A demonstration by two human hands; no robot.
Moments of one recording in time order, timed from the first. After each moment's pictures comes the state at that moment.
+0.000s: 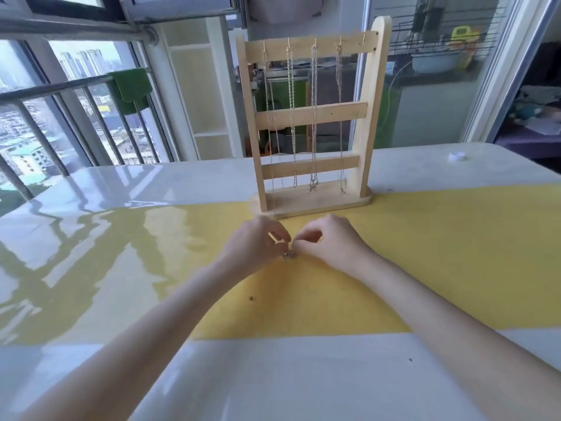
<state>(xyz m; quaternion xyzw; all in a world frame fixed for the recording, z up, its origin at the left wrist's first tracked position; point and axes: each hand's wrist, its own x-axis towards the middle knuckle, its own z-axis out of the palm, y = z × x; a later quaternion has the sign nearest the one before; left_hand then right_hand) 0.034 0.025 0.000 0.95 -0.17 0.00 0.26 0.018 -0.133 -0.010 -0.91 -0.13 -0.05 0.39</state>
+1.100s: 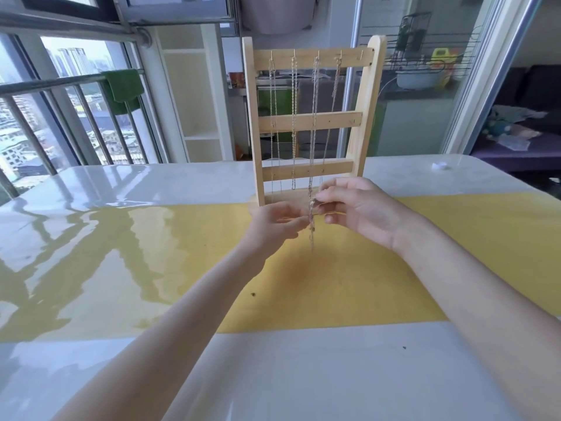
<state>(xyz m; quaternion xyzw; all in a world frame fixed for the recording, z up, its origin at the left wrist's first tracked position) 0.029 0.010 0.001 0.76 -0.17 -0.06 0.63 0.006 -0.152 0.046 -0.68 -0.07 0.06 0.73</state>
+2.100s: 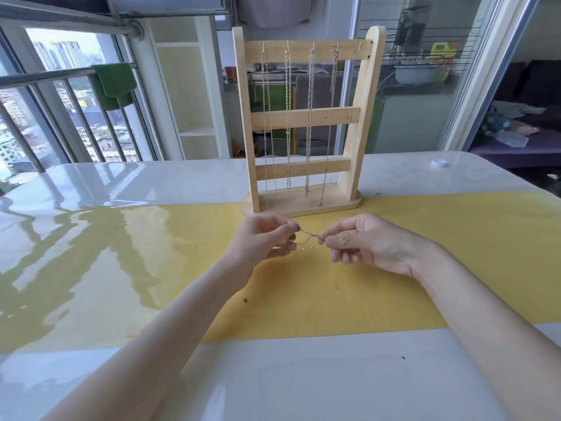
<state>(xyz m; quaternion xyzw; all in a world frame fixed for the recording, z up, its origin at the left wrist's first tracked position) 0.025 0.016 -0.007 0.71 -0.11 -0.10 0.69 0.000 -0.183 0.012 -0.73 -0.05 0.20 0.66</state>
